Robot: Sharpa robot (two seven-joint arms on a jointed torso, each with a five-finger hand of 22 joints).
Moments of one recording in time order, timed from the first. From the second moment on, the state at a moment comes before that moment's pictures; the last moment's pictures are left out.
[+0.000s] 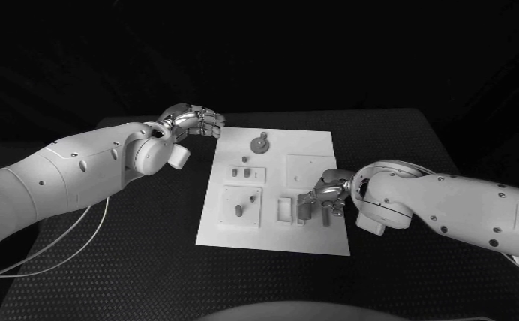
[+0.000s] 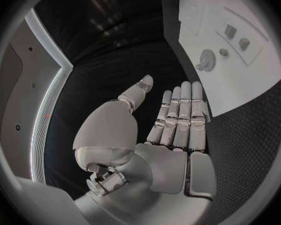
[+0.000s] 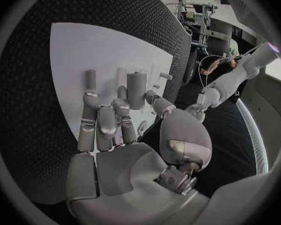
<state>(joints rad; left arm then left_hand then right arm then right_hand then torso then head) 1.21 -0.69 -0.10 1.07 -0.20 -0.07 0.20 1.06 -0.06 0.47 -0.28 0.05 0.80 0.19 0.39 0.41 1.02 0.17 0.14 0.16 0.89 0.11 0.48 0.58 0.04 0.94 0.01 0.07 1.06 1.16 -0.81 -0.17 1.57 -0.95 -0.06 -0.51 0.71 -0.10 0.63 -0.11 0.12 1.01 0.09 0.29 0.62 1.08 -0.01 1.23 1.08 1.24 -0.12 1.54 0.98 0.25 1.09 -0.02 0.93 1.31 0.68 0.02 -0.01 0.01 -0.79</state>
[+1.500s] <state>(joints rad) 1.21 -0.68 -0.10 1.06 -0.20 -0.06 0.20 1.06 -0.06 0.47 -0.28 0.05 0.80 0.19 0.39 0.41 1.02 0.17 0.15 0.16 0.89 0.11 0.48 0.59 0.04 0.94 0.01 0.07 1.06 1.15 -0.68 -0.17 1.47 -0.91 -0.02 -0.51 0.68 -0.12 0.64 -0.11 0.12 1.01 0.09 0.28 0.61 1.08 -0.01 1.23 1.07 1.23 -0.12 1.54 0.95 0.25 1.09 -0.02 0.93 1.31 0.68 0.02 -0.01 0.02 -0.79</state>
